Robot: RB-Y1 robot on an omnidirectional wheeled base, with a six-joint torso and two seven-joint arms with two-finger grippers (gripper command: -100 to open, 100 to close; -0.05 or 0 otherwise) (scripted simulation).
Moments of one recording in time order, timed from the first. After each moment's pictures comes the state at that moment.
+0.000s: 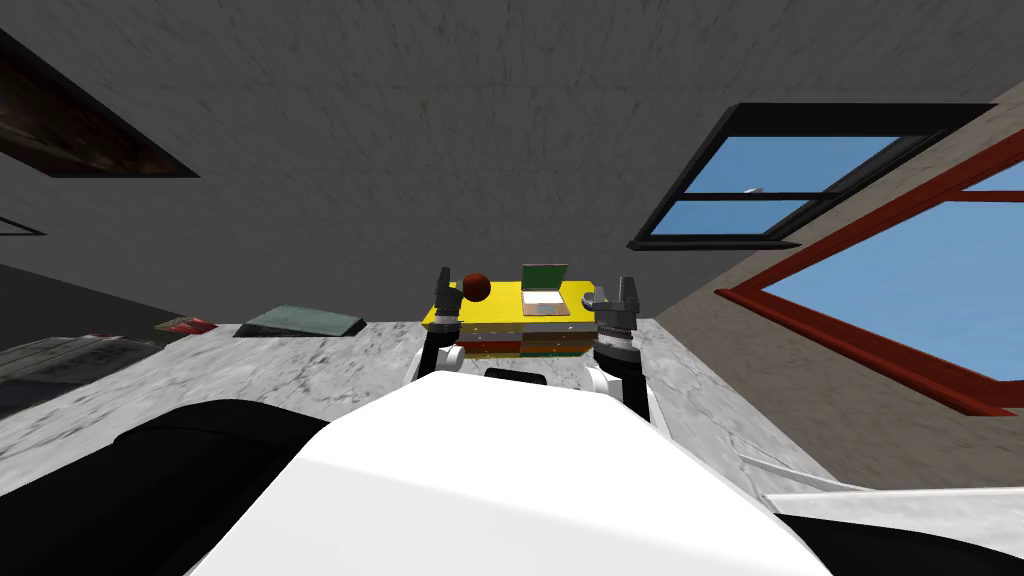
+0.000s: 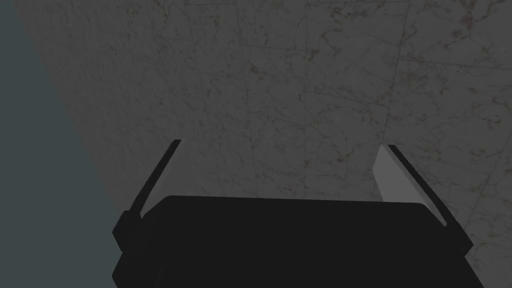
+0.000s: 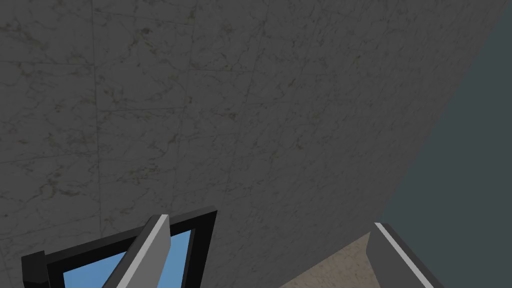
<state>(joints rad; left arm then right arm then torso) 0.46 -0.01 -0.07 -2.22 -0.09 -0.39 -0.04 0.52 -0.05 0.05 -2.30 0.05 -0.42 -0.05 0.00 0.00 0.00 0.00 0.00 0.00</state>
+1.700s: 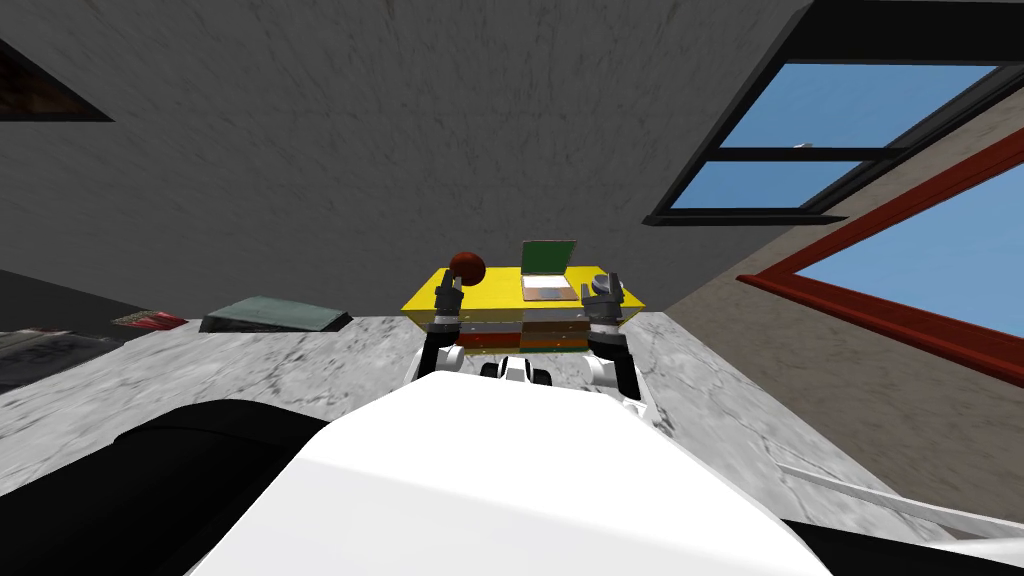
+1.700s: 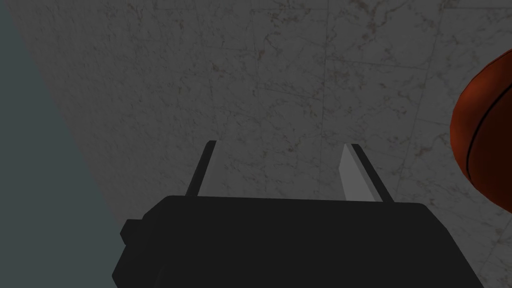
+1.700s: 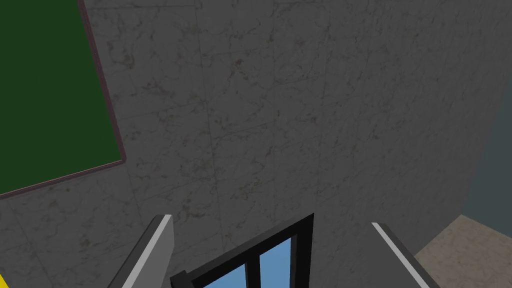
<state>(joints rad) 0.46 -0.01 -0.07 -2.22 -0.09 -0.39 -0.04 0.37 -0.14 0.05 -2.17 -0.07 -0.35 -0.23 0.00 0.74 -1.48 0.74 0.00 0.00</state>
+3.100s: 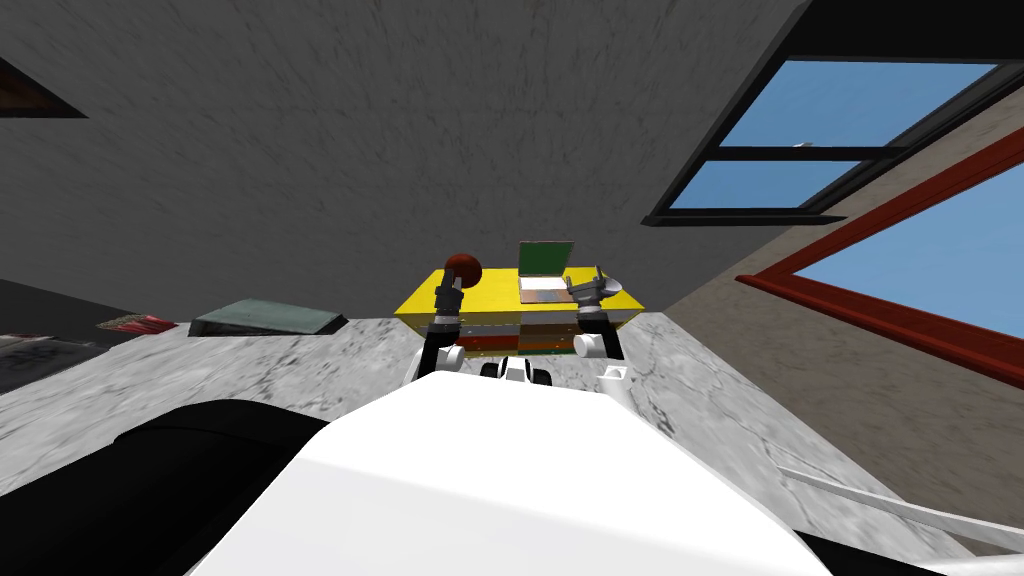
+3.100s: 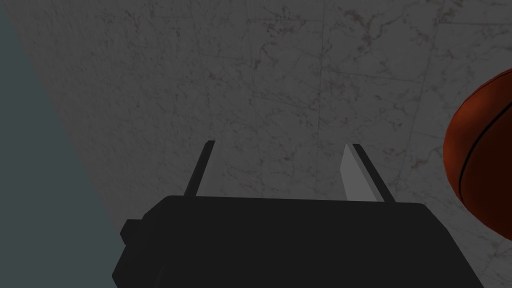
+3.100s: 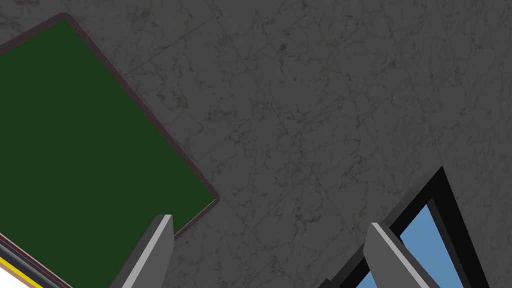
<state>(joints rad) 0.46 -0.01 -0.07 -2.22 -0.09 -0.39 -0.04 0.11 -0.21 0.06 -1.96 -0.27 -0.23 -0.57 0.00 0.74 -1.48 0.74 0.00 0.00</state>
